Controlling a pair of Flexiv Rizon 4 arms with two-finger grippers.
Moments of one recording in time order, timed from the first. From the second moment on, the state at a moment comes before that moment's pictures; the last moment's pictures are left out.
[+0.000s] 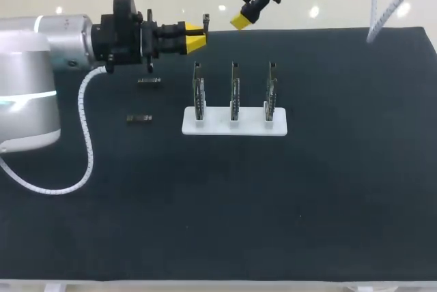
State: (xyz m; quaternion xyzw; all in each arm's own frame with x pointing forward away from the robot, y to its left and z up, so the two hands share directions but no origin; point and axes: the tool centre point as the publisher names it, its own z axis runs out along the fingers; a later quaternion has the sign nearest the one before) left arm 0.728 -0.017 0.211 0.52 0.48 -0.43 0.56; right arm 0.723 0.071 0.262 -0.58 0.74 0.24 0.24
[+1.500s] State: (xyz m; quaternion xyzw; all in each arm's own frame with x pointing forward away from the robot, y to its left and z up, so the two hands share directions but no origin) left arm 0.728 -0.017 0.211 0.52 0.48 -0.43 0.56; right arm 0.718 0.130 0.249 -0.60 0.69 0.23 0.31
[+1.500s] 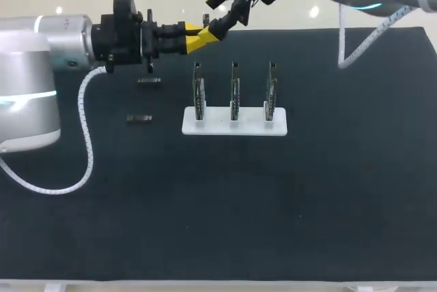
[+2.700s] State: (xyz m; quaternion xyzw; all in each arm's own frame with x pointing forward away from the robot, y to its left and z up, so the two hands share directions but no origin) left arm 0.728 -0.017 0.211 0.52 0.48 -0.43 0.56; right arm 0.722 0.144 0.252 -0.61 0.70 0.22 0.31
